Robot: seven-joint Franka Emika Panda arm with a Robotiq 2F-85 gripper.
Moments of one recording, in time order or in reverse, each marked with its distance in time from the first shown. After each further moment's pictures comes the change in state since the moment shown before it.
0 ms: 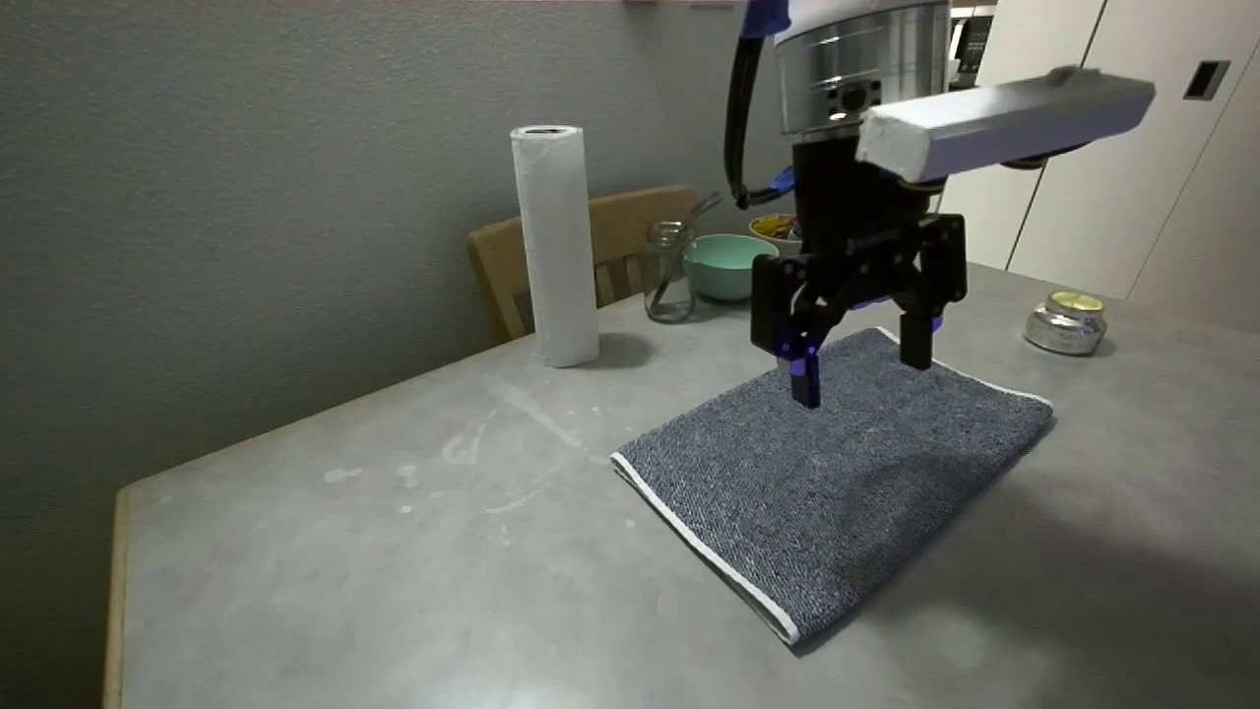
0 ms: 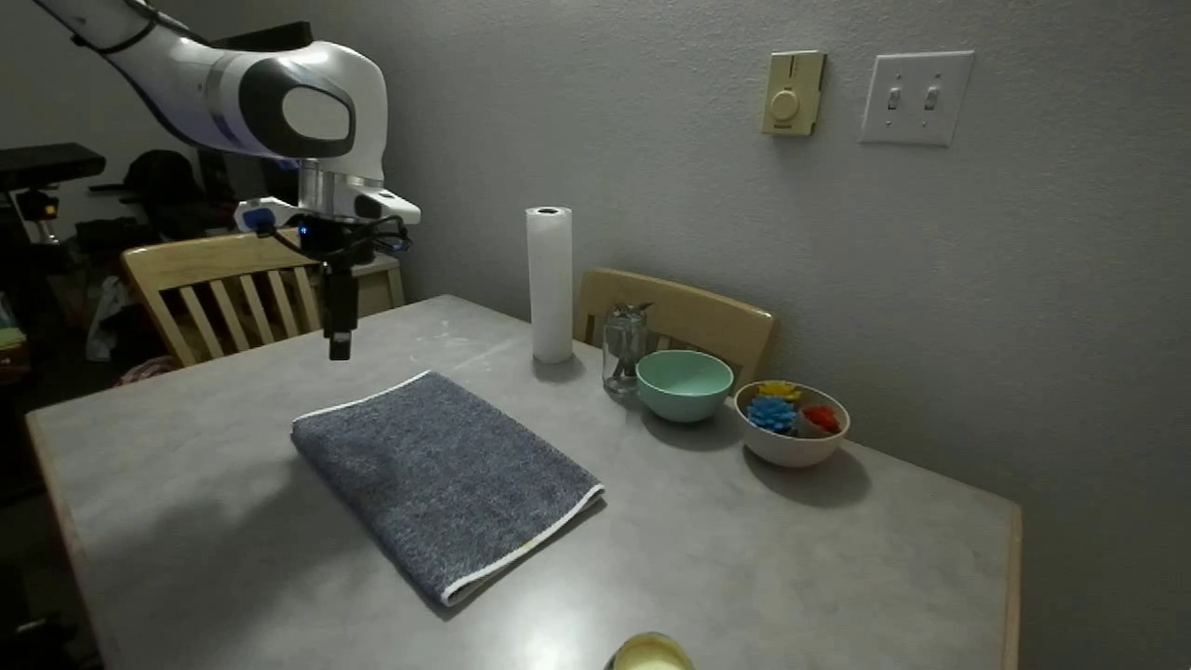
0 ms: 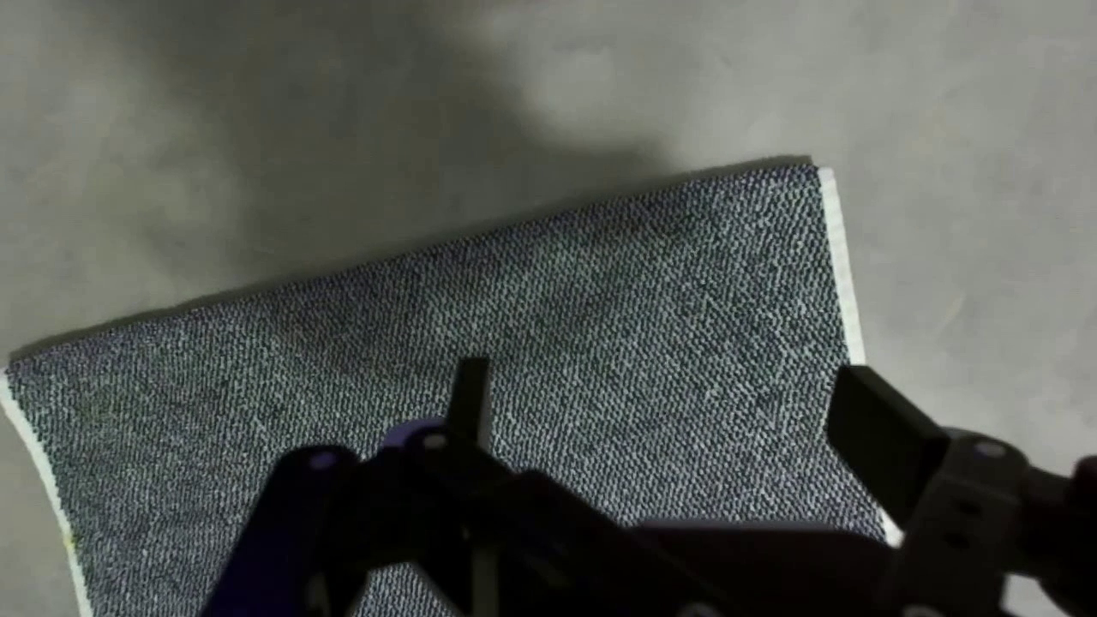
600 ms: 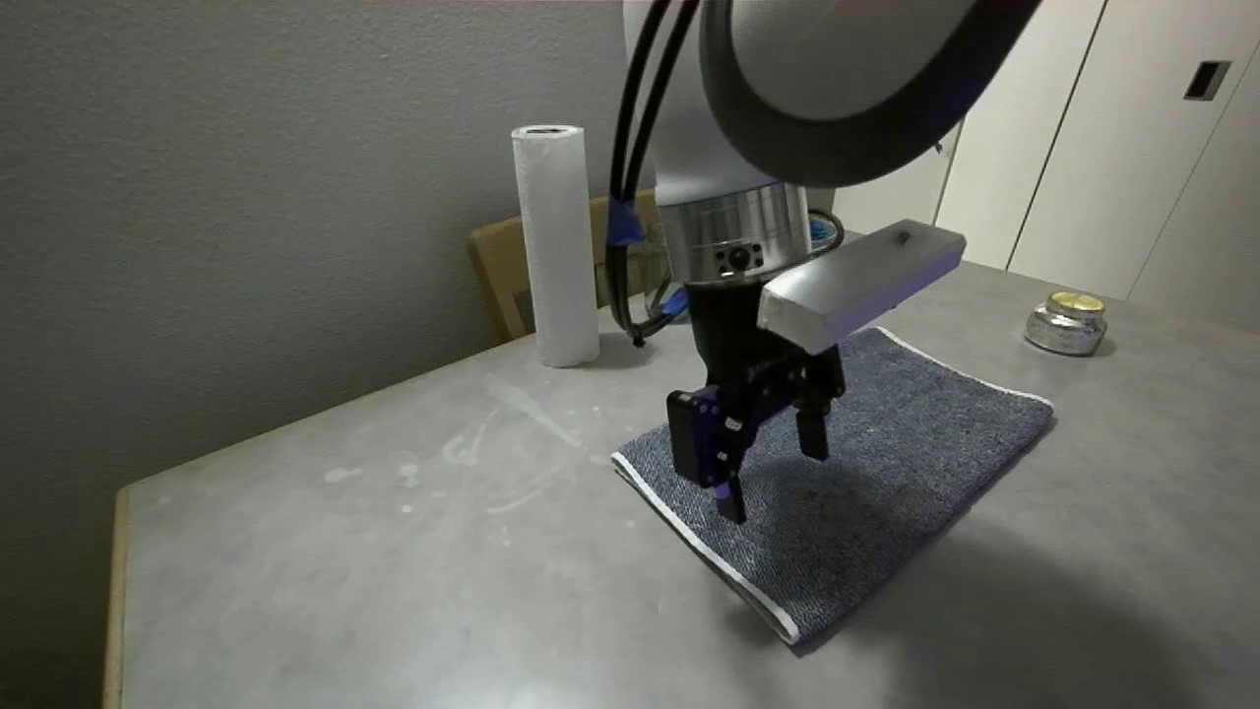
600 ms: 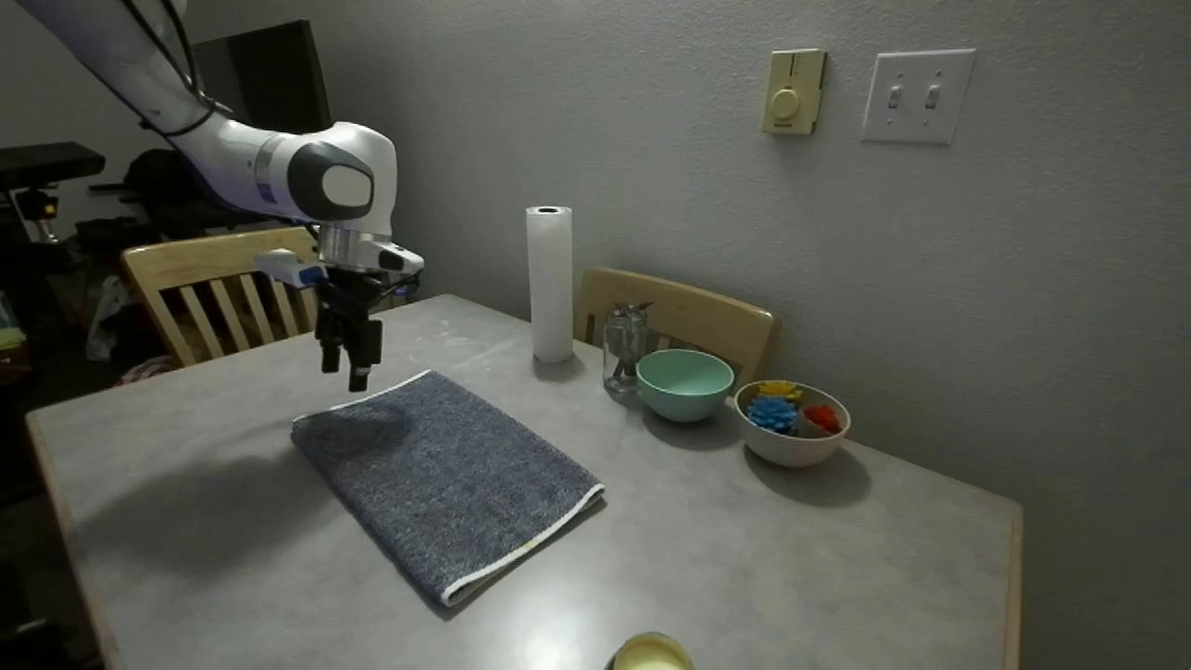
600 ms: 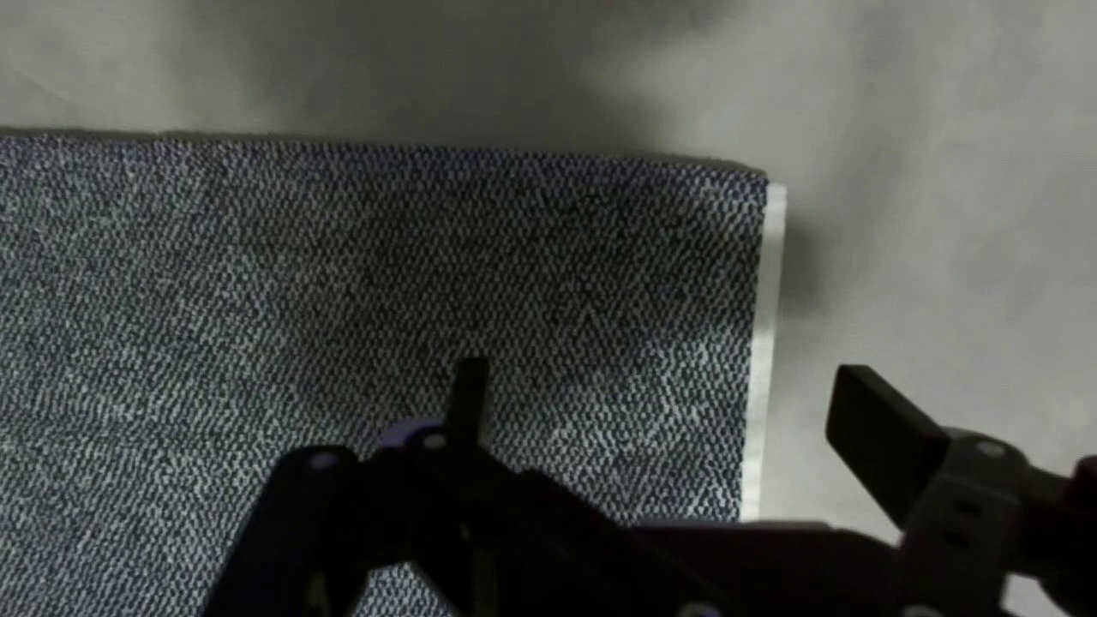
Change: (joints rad) arm 0.073 0.275 0.011 0.213 -0.031 0.001 -0.200
